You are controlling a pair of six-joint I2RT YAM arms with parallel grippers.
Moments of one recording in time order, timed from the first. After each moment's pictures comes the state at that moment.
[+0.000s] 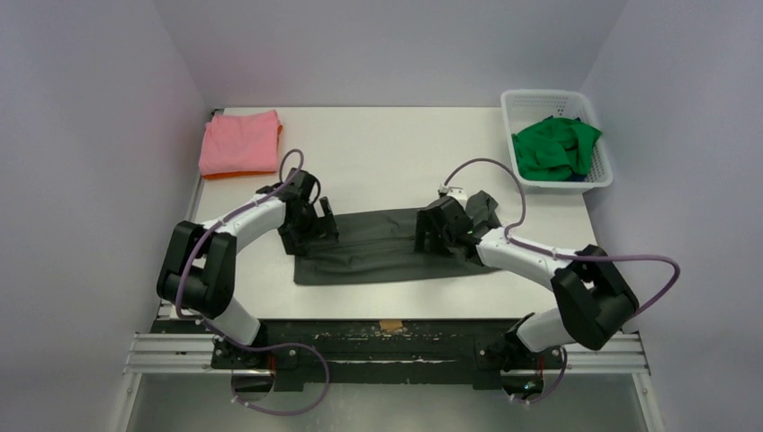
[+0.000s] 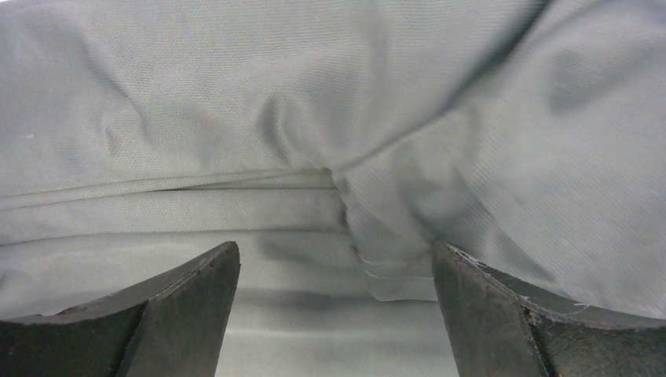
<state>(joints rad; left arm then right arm) -0.31 1.60 0.95 -0.63 0.06 -0.70 0.66 1.43 0.75 -0.27 0.28 0.65</state>
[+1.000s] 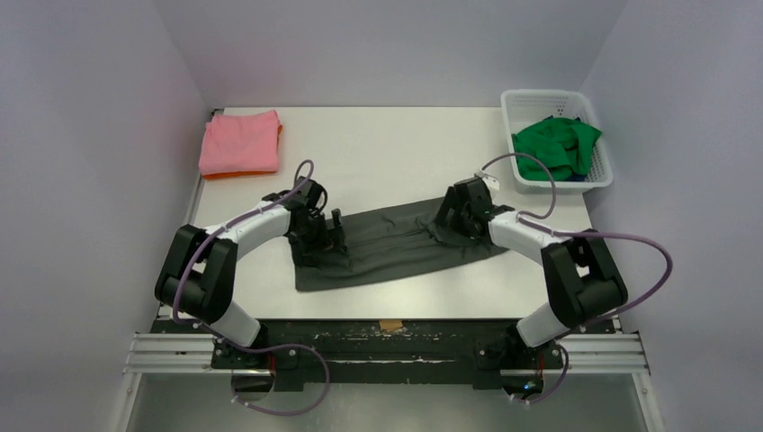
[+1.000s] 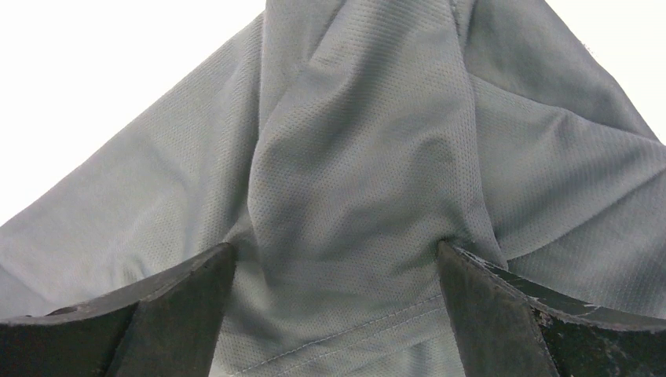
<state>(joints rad) -0.39 1.58 0.90 -0.62 0.21 -0.67 0.38 1.55 0.79 -0.18 0.25 0.73</state>
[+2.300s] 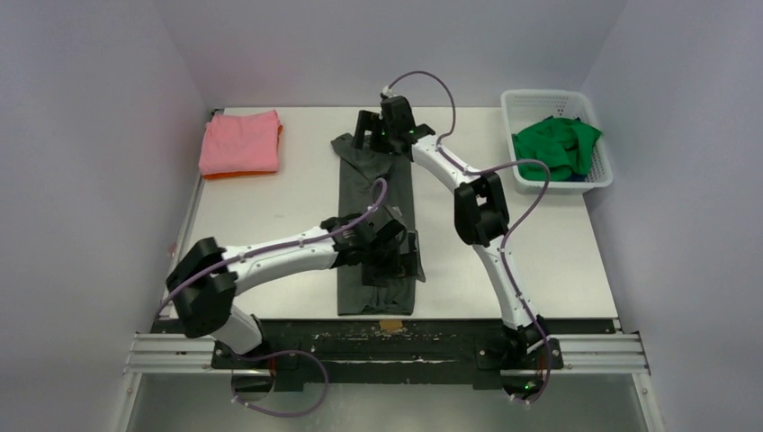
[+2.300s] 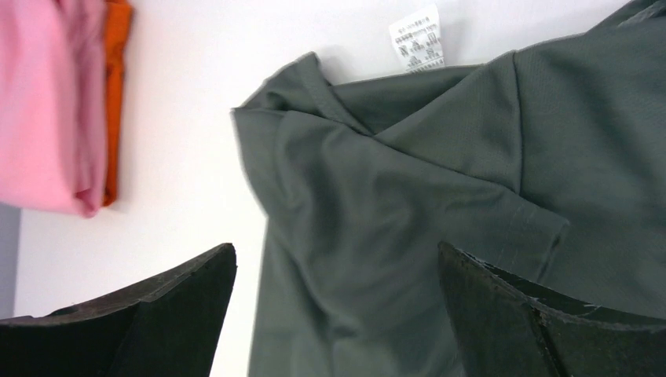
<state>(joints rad) -1.00 1.55 1.09 -0.55 0.13 -1.07 0.51 2.53 2.30 -0.38 -0.09 0.56</state>
